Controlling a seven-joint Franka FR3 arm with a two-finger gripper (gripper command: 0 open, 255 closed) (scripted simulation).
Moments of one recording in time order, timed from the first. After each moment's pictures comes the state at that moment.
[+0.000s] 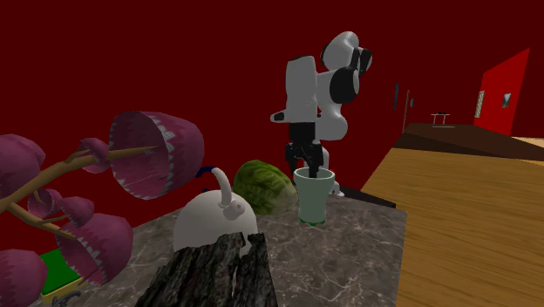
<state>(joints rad) 0.18 -0.68 0.45 -2.84 0.46 2.26 0.39</state>
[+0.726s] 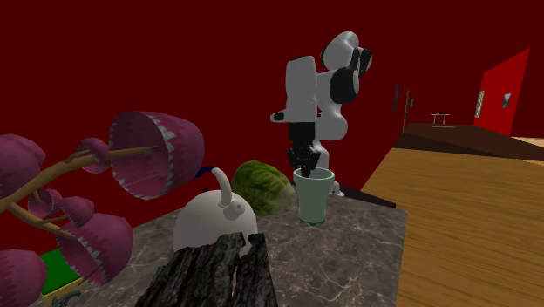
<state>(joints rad) 0.18 -0.68 0.45 -2.84 0.46 2.26 0.39</state>
